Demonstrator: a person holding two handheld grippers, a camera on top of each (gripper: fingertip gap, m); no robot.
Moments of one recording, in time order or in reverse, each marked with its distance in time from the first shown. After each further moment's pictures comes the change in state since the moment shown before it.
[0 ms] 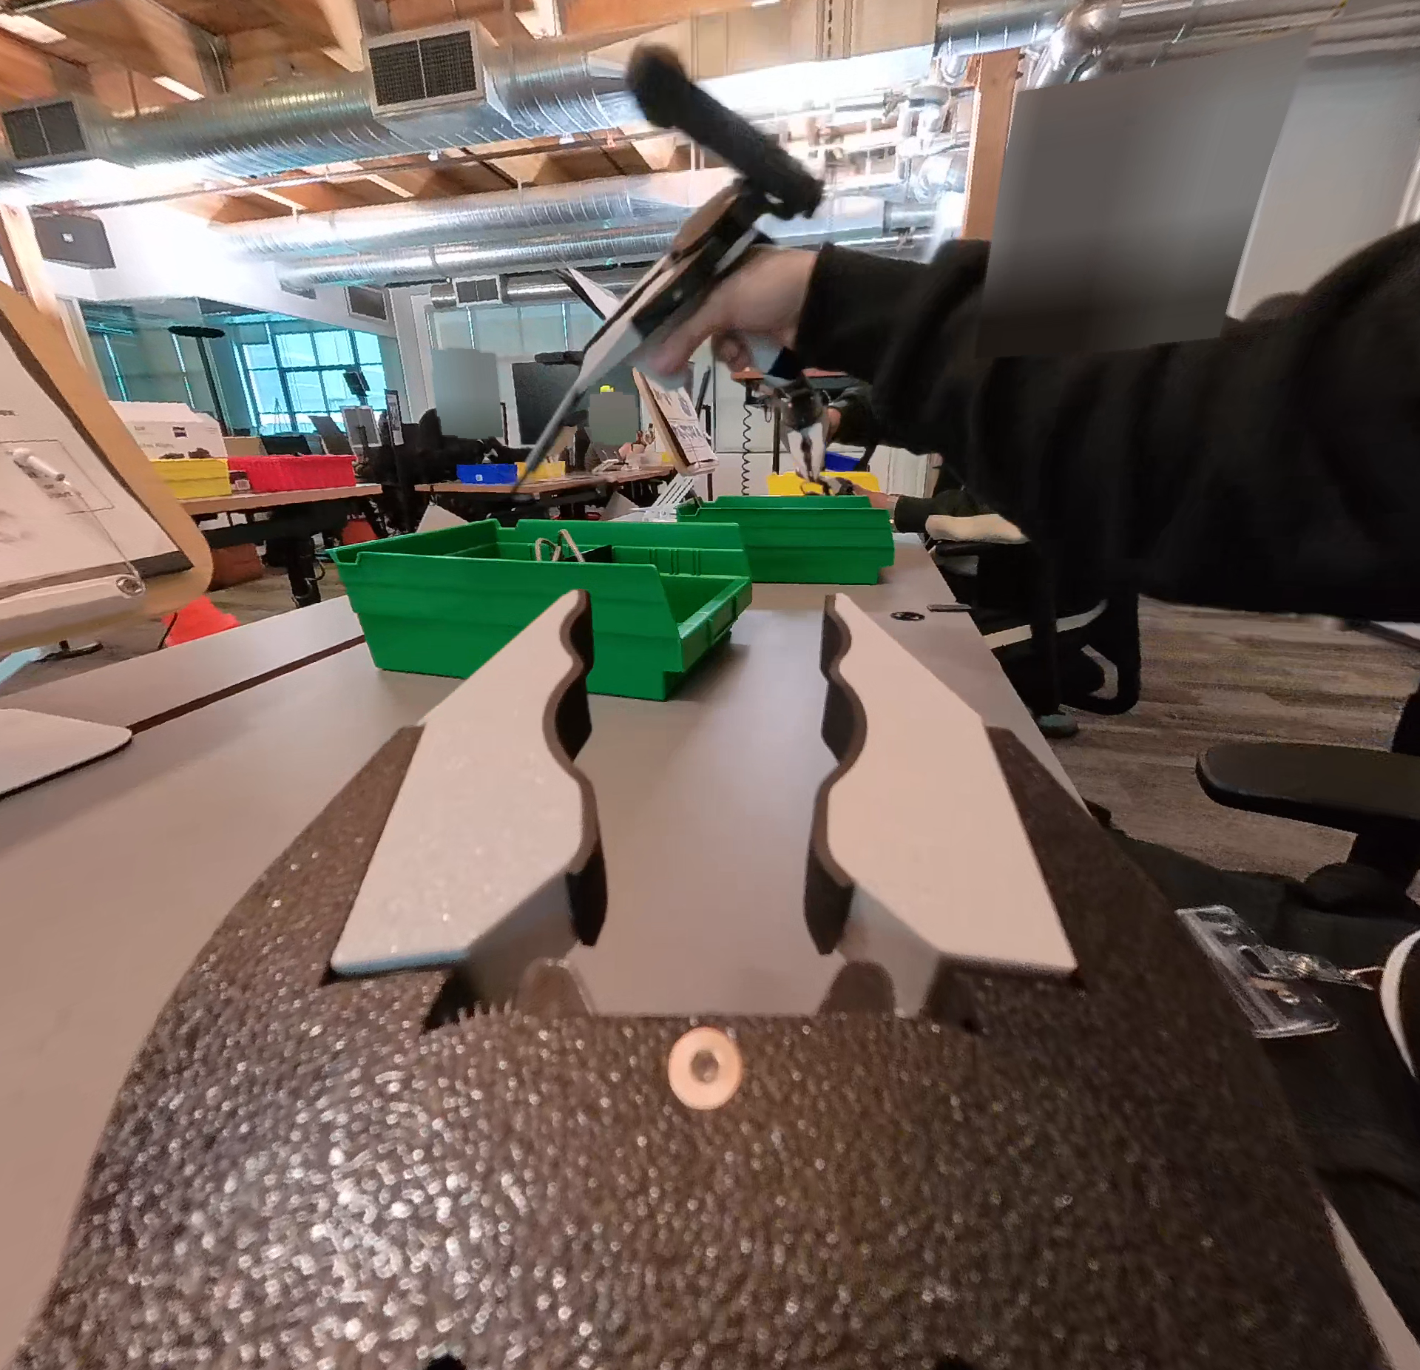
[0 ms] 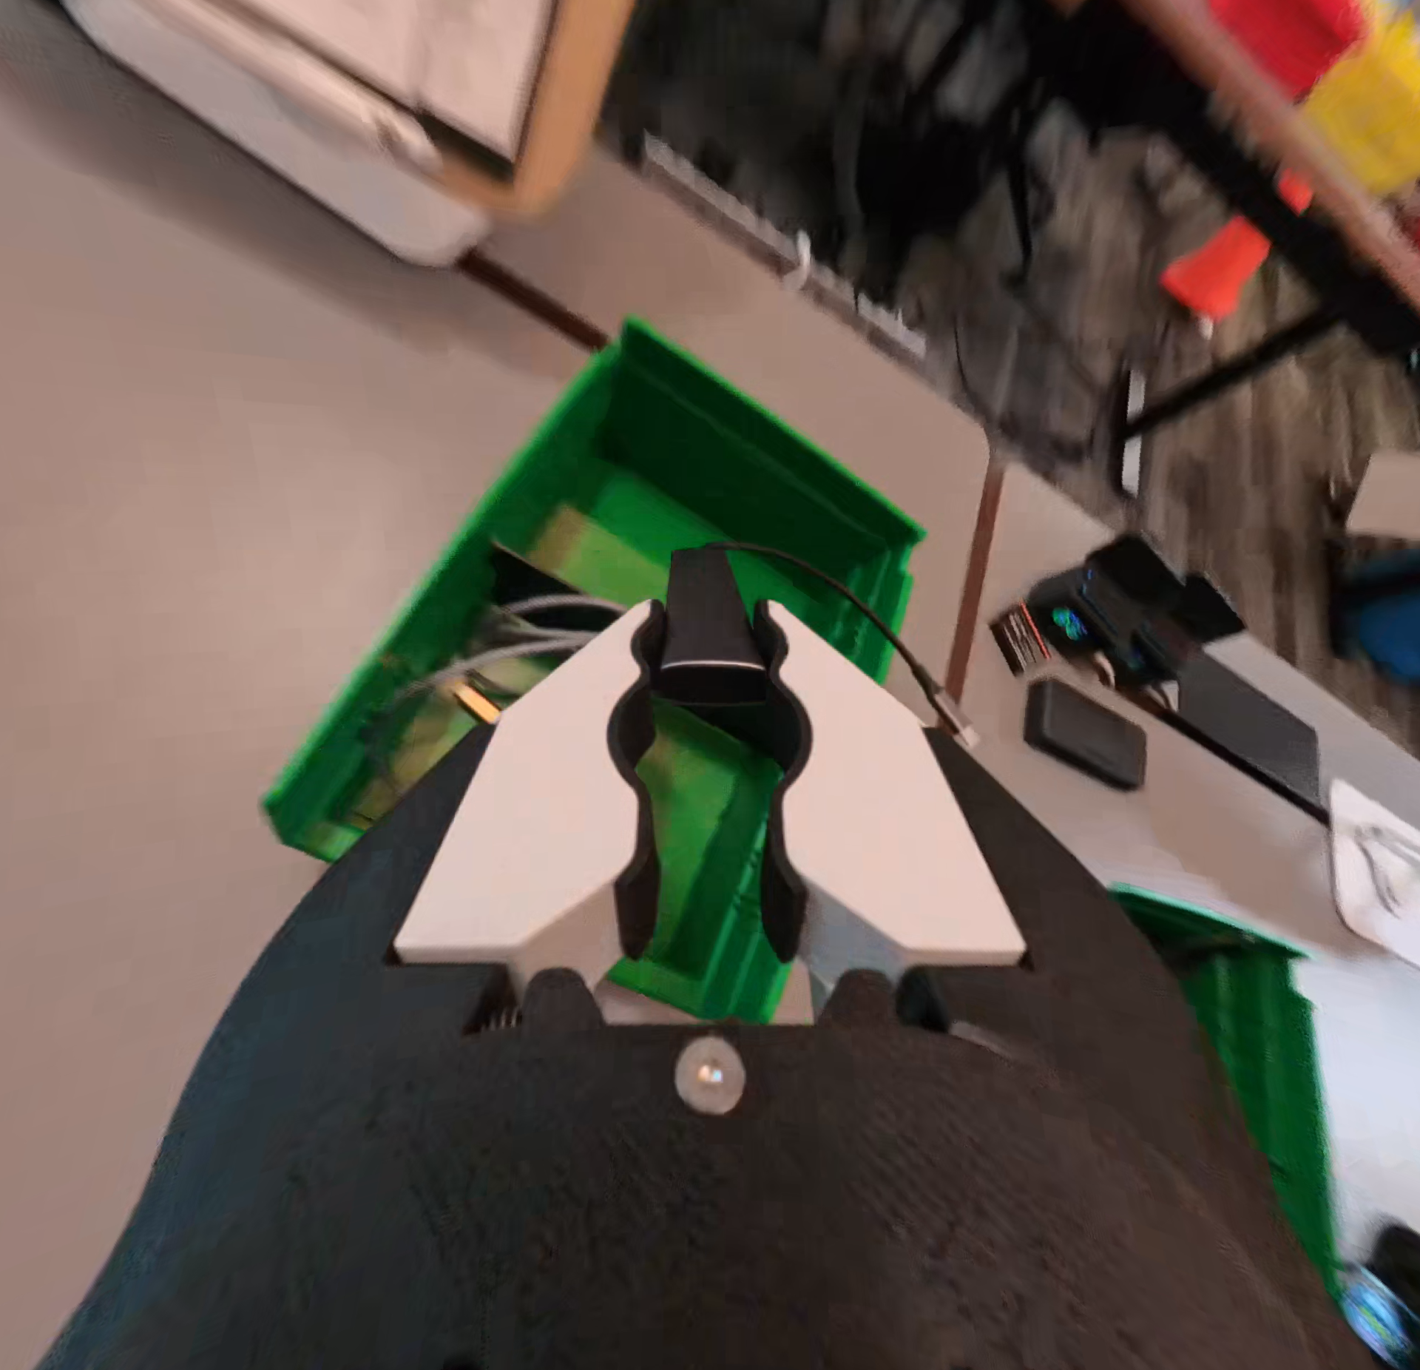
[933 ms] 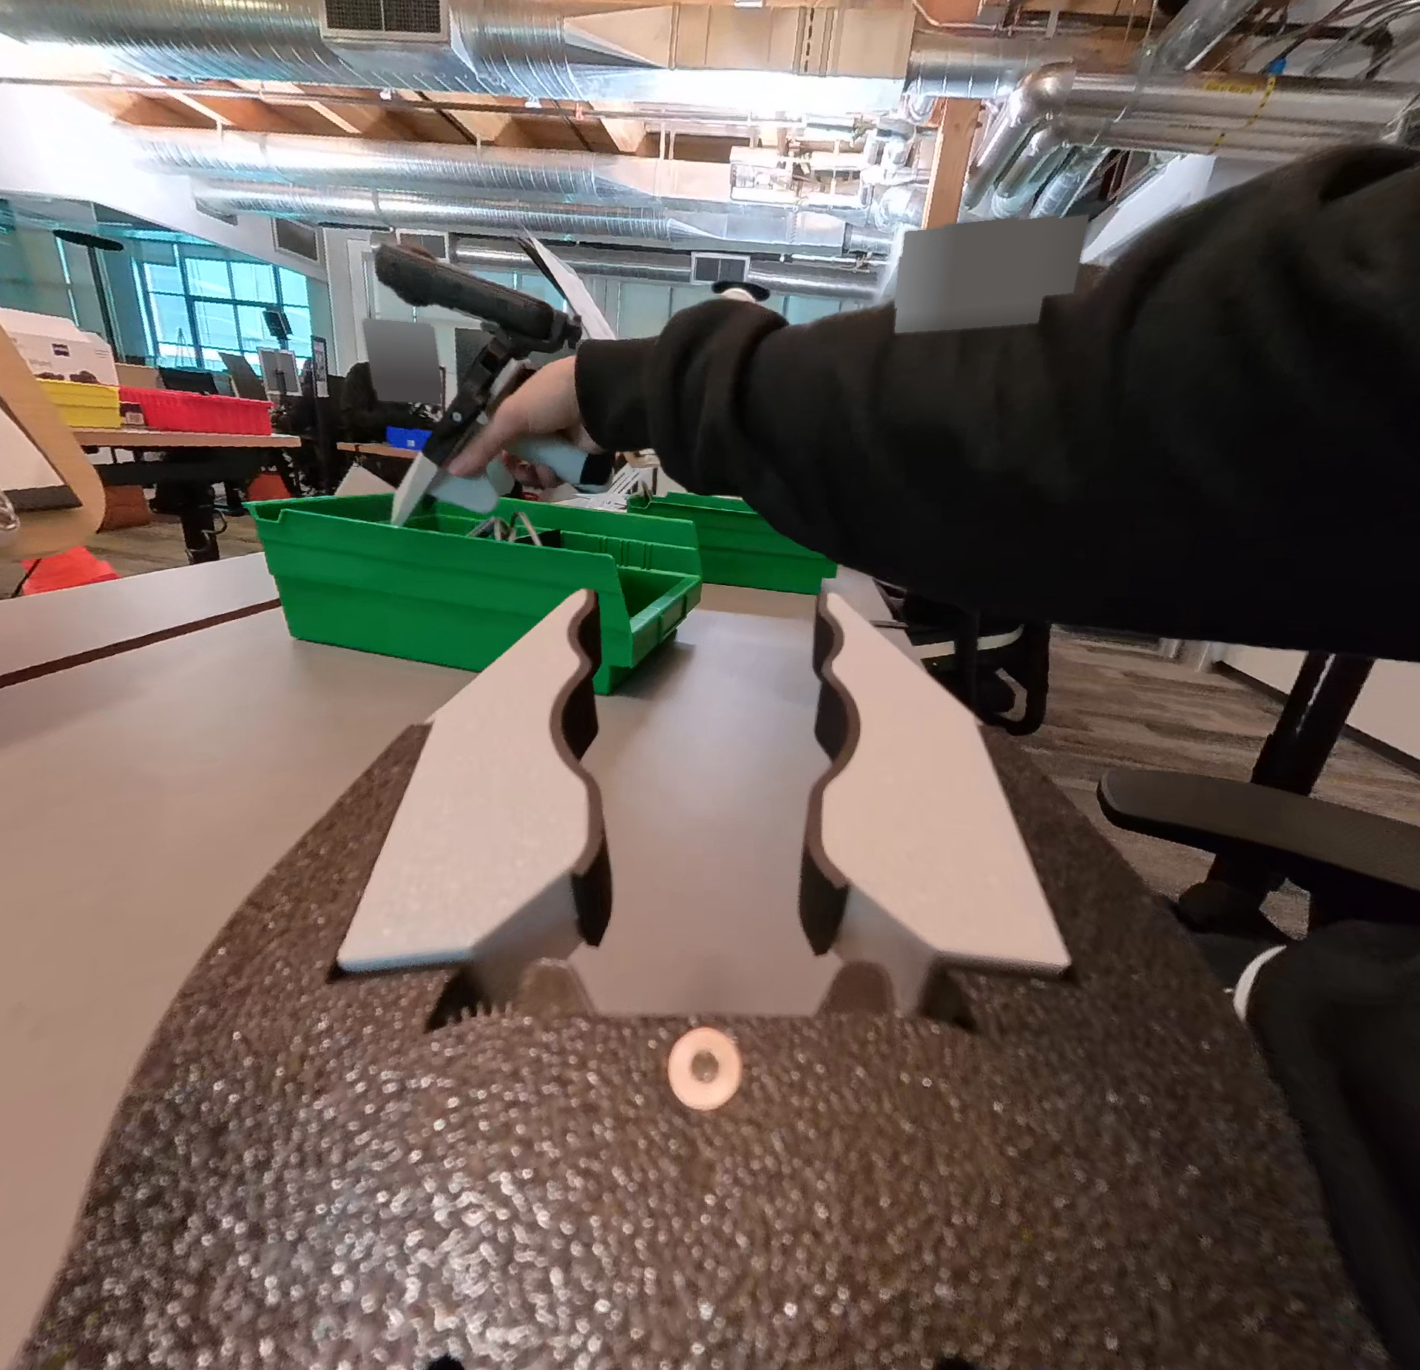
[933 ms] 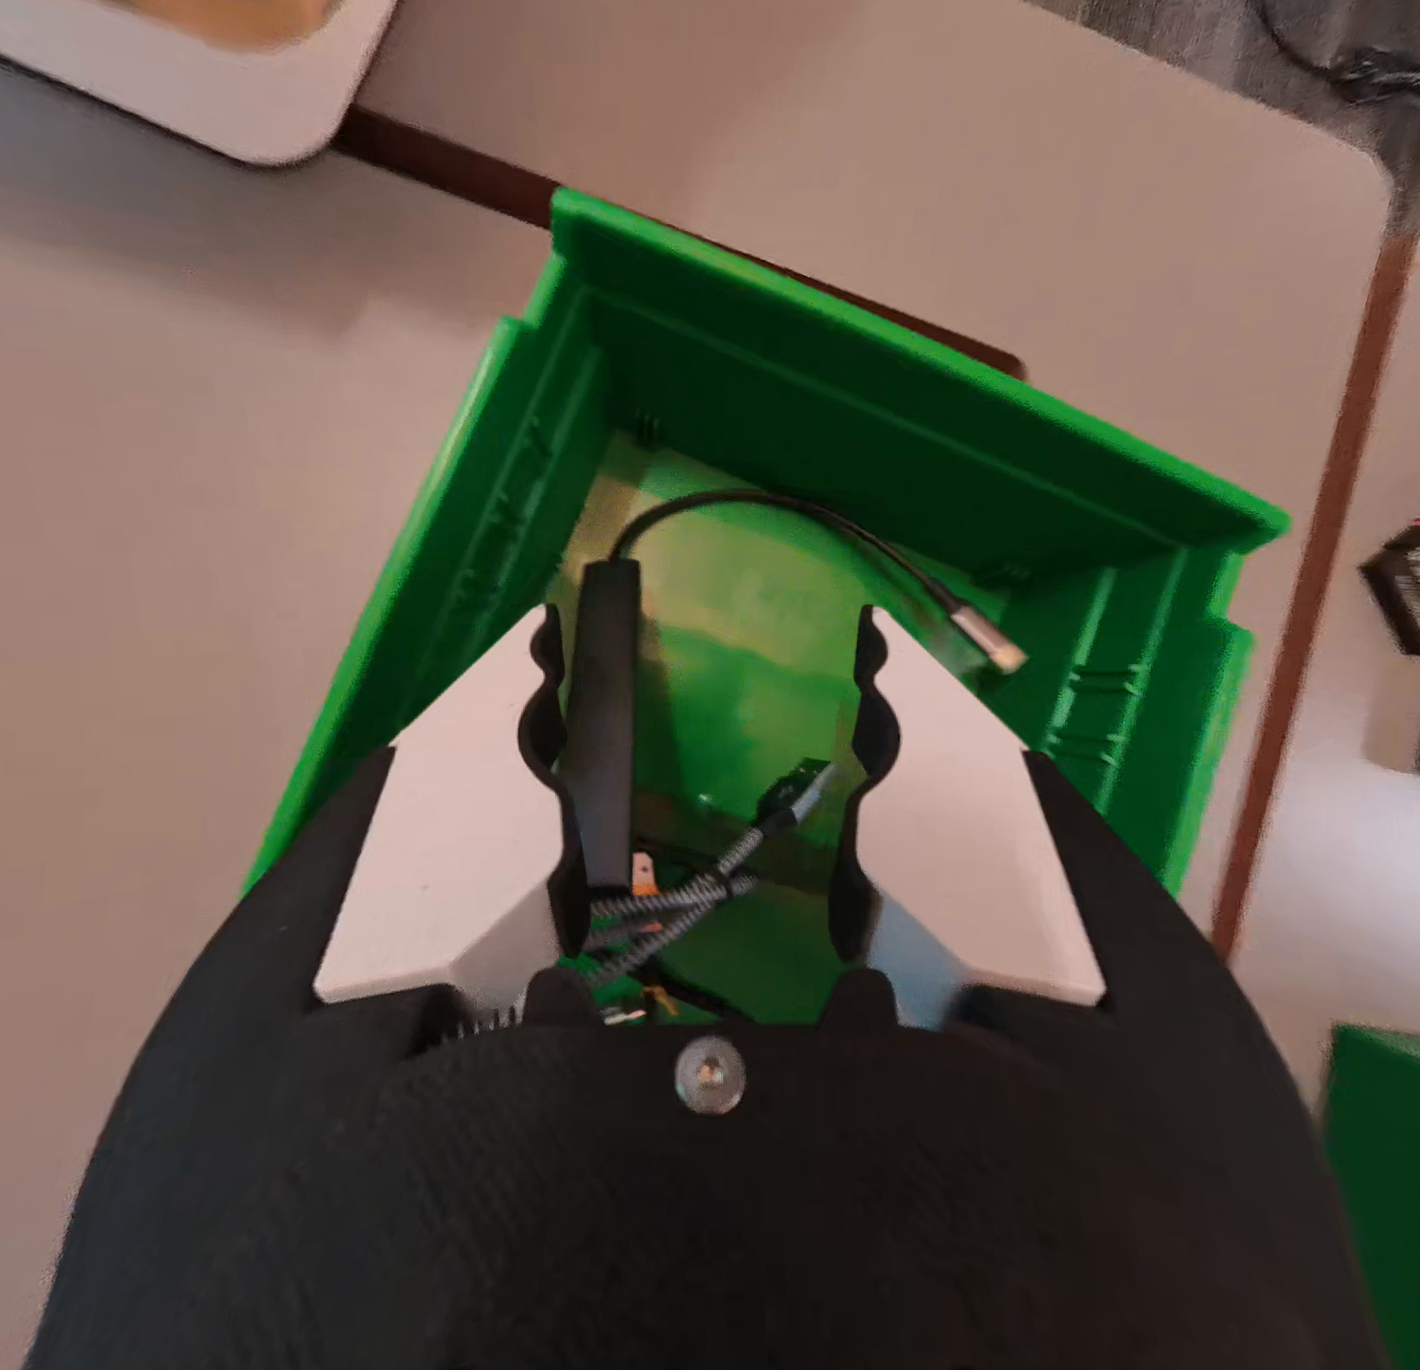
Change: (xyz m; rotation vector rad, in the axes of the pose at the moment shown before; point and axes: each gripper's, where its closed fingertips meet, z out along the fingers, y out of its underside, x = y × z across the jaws) left arm 0.003 0.002 0.004 -0.005 0.057 -0.132; right arm -0.020 0.027 0.159 -0.249 -0.179 0.249
